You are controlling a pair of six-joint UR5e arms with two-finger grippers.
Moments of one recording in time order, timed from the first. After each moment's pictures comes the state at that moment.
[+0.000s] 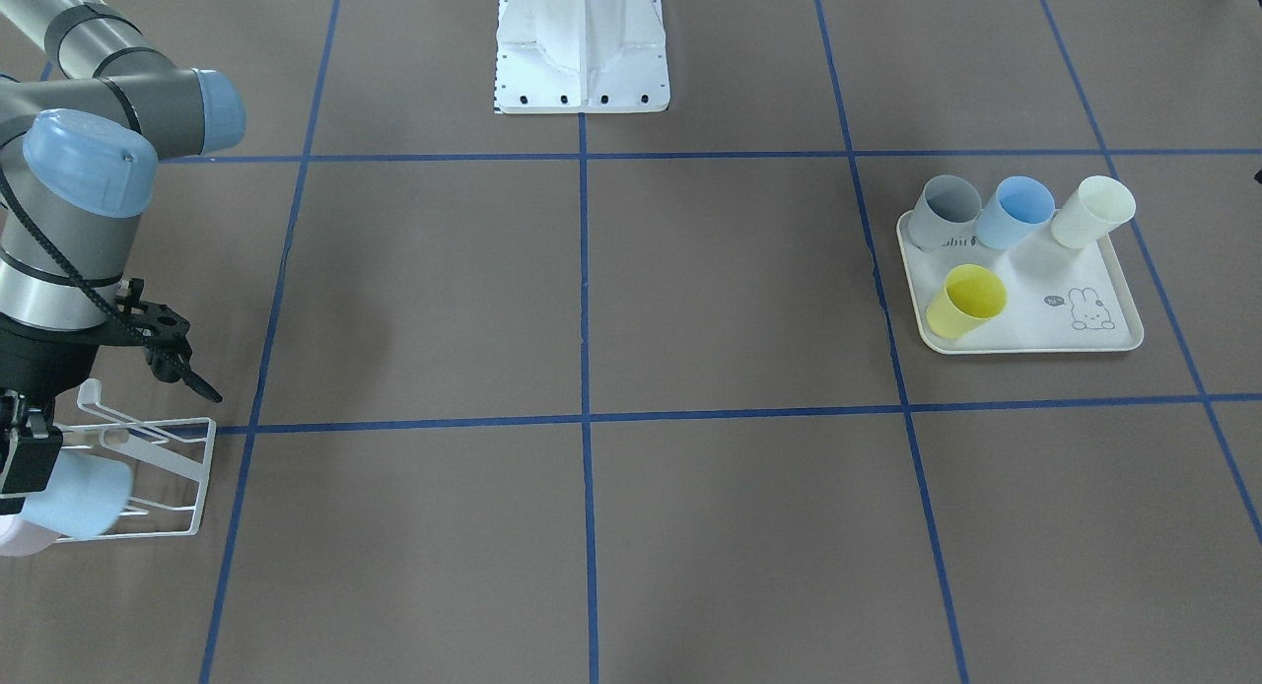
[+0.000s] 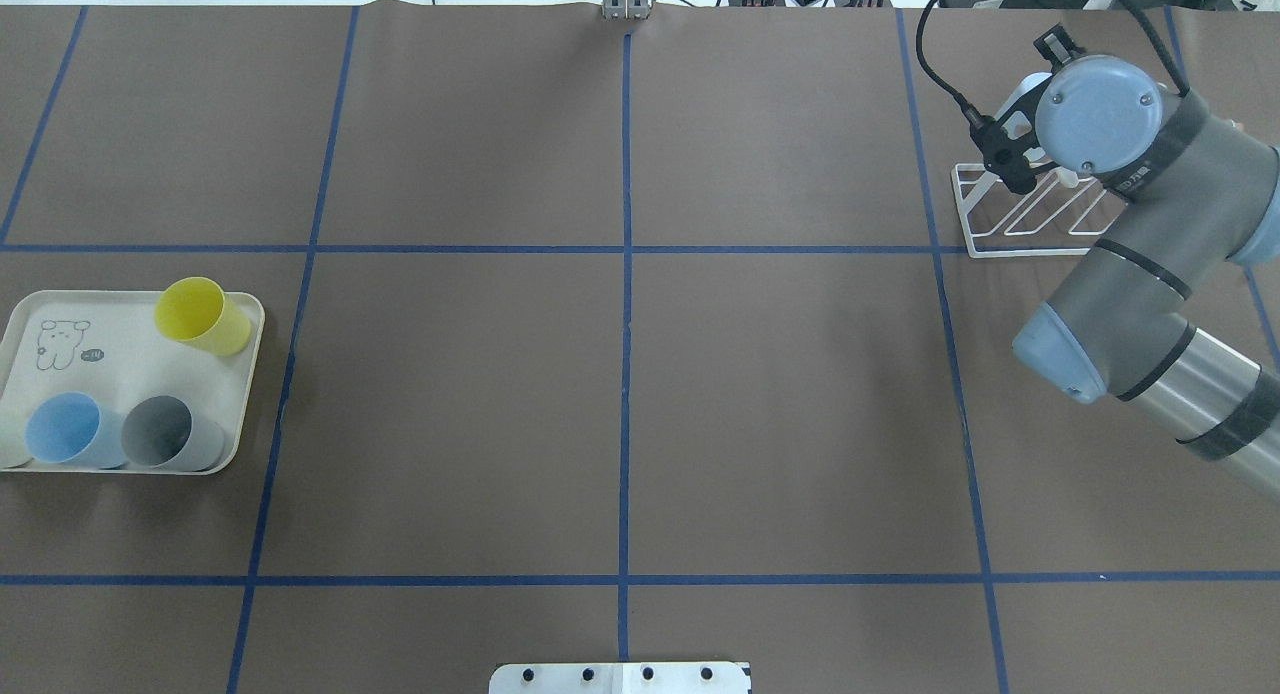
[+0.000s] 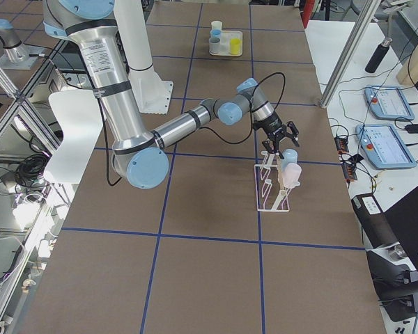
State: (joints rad) left arm -1.51 -1.55 -1.92 -2.04 -2.44 -0.29; right arm 0.88 -1.22 1.68 -1.44 1.21 -1.24
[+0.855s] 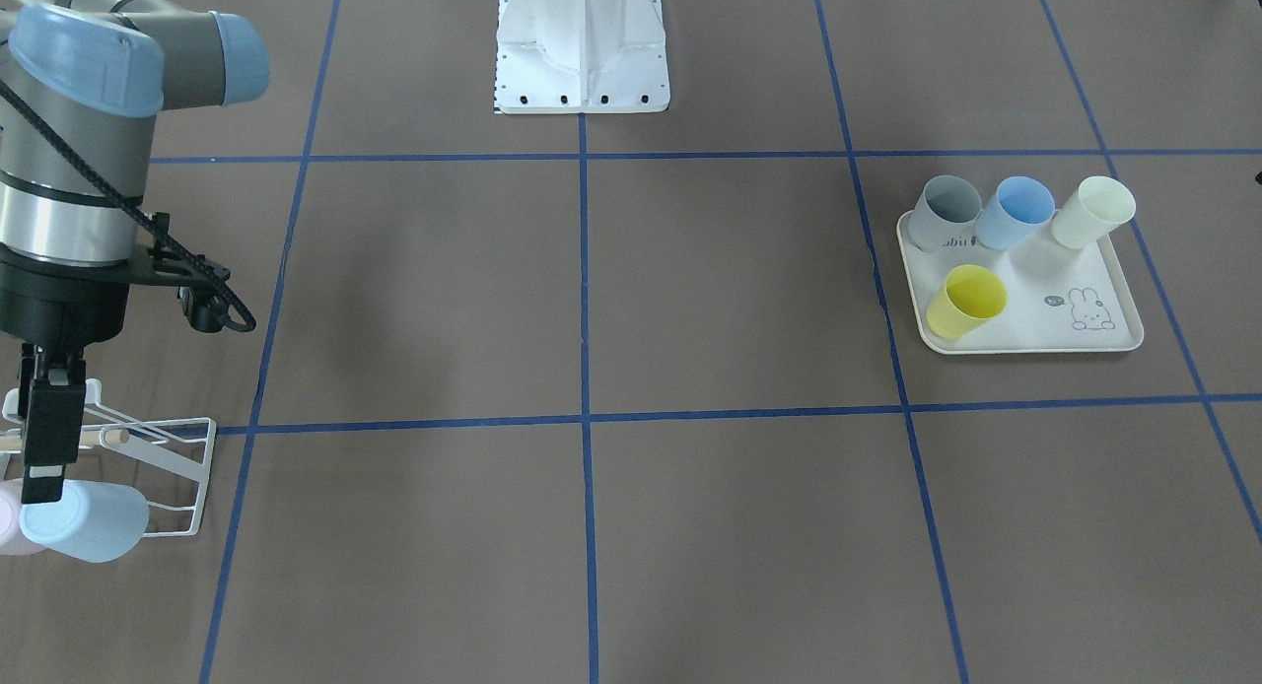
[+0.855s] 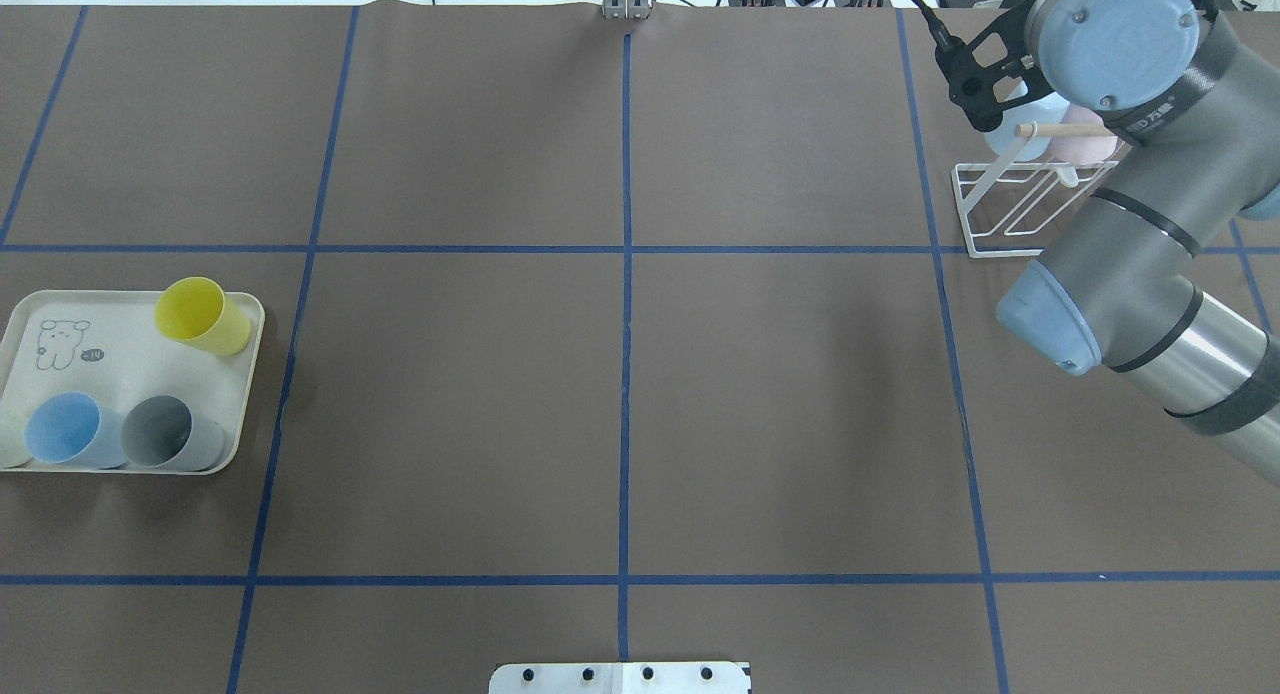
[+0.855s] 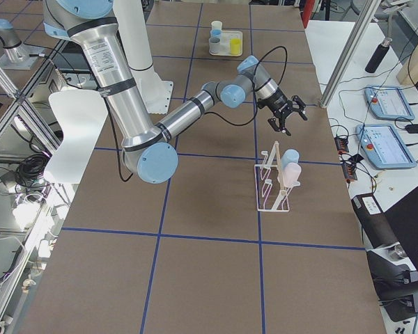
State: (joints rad) left arm -1.51 -1.55 -1.92 -2.05 -2.43 -0.29; right arm 0.91 -1.13 1.83 -1.45 1.31 -1.11
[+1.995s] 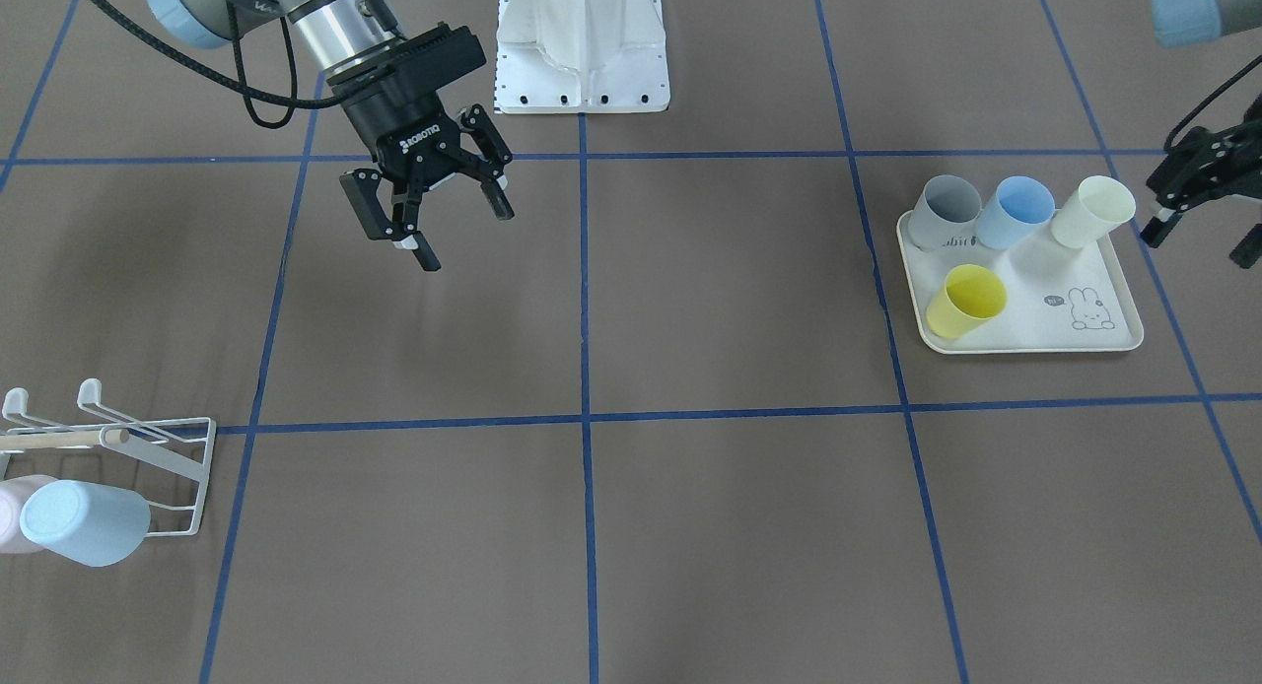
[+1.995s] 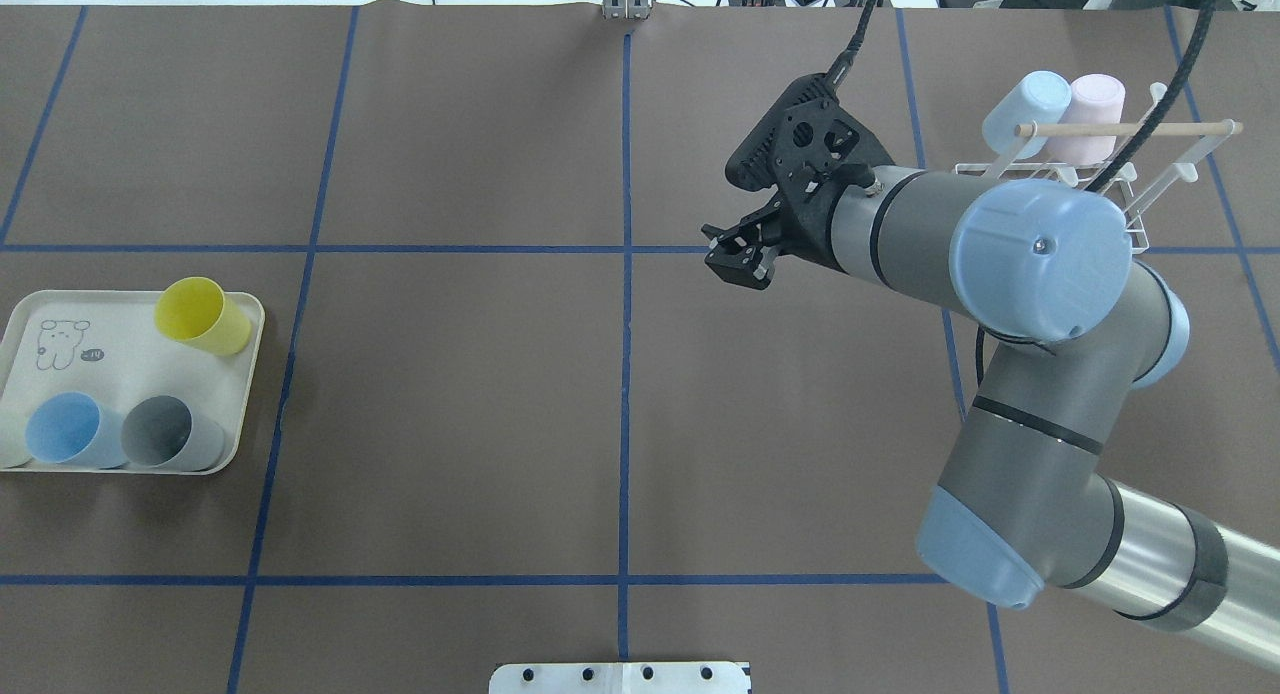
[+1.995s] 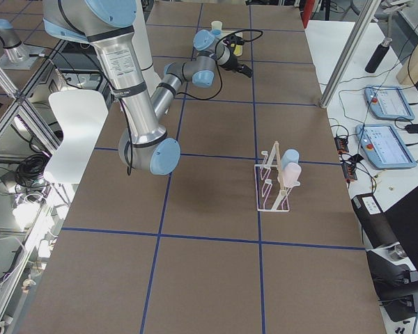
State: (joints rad) left arm -1.24 -1.54 -1.91 -2.19 -2.15 -0.67; right arm 0.55 -1.13 1.99 -1.11 1.50 0.37
